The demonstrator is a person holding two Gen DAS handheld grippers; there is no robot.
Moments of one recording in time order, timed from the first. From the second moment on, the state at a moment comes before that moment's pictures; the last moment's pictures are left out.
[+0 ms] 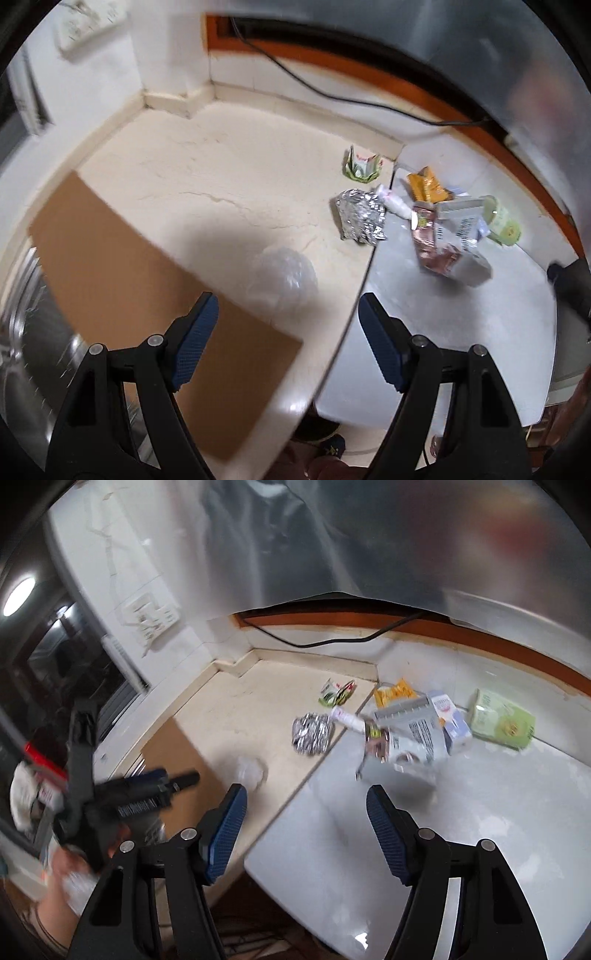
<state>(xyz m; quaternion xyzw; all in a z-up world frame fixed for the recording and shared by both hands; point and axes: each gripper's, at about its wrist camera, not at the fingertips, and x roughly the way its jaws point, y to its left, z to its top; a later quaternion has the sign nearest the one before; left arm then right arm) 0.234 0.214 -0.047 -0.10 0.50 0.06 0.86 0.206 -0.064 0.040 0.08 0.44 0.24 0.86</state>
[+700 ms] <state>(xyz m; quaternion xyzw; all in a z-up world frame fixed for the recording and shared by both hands) 0.306 0.236 -0.162 -0.17 0.55 0.00 0.82 0.478 0.075 -0.092 0.11 0.51 0.13 0.84</state>
